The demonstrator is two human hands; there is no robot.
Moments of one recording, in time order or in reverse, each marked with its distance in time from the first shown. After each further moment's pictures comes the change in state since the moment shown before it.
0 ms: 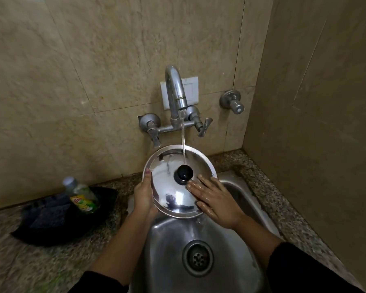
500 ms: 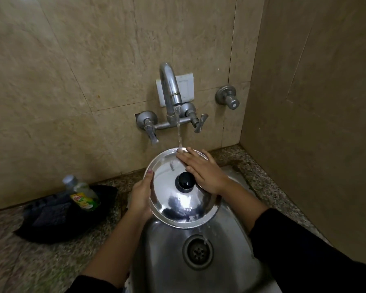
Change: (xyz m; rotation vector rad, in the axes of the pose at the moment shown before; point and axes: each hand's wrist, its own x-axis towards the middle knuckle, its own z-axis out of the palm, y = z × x) left_hand -0.012 0.000 -0.009 0.151 -0.079 0.005; right_hand 0.061 0.009 -0.034 0.181 0.030 0.082
